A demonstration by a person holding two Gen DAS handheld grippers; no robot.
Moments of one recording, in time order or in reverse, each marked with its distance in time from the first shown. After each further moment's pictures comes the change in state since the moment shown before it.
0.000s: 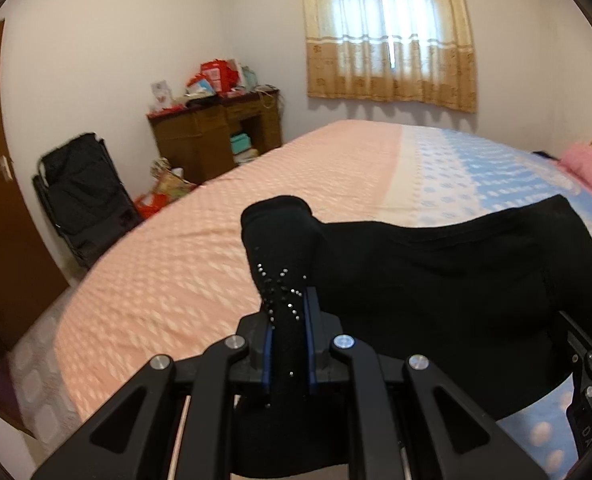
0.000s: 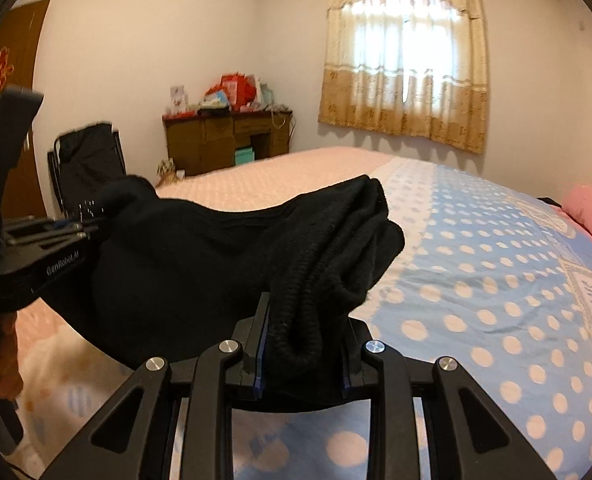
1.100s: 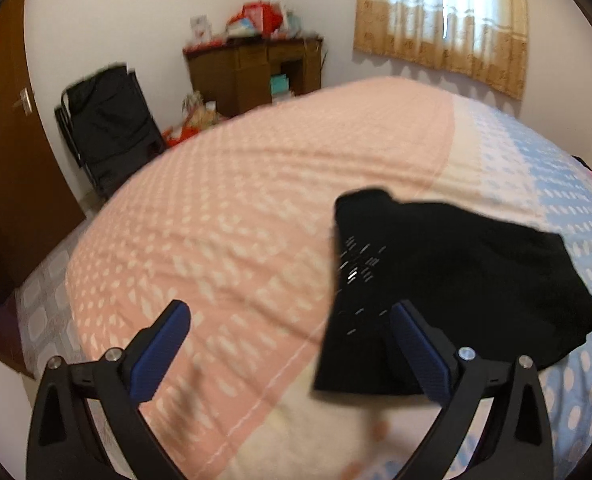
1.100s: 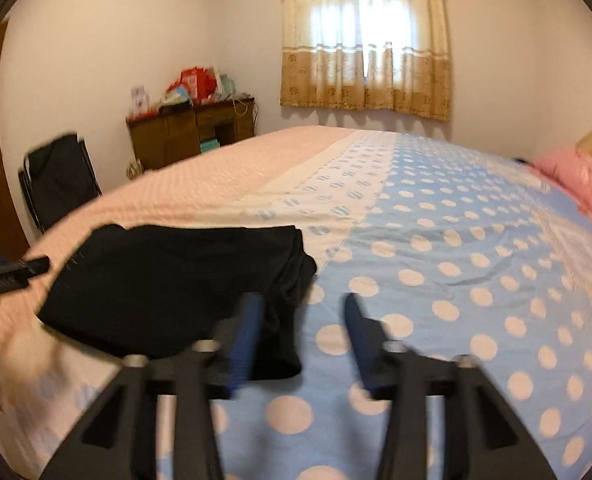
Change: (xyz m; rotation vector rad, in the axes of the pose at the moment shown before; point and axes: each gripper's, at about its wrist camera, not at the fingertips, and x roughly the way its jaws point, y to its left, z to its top) left arm 0.026 0.048 -0.032 -0.129 0.175 0.060; right arm -0.014 -0.047 -0.027 0.150 0.039 -0.067
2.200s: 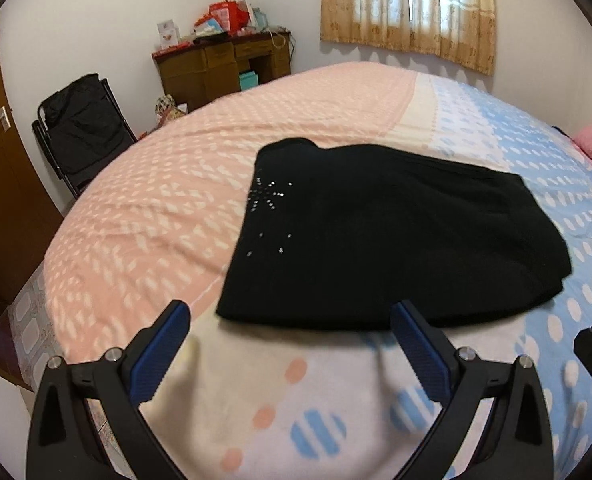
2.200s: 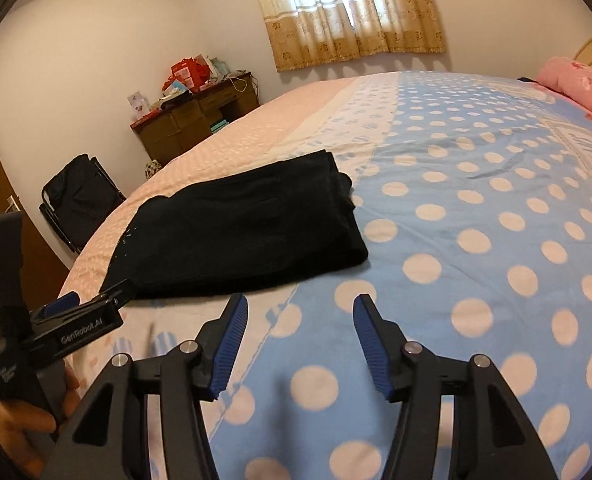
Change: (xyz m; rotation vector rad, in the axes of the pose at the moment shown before) left arm -0.017 -0.041 -0.041 0.072 0.031 -0.061; right arm -0.037 0.015 -0.051 0.194 0.141 0.109
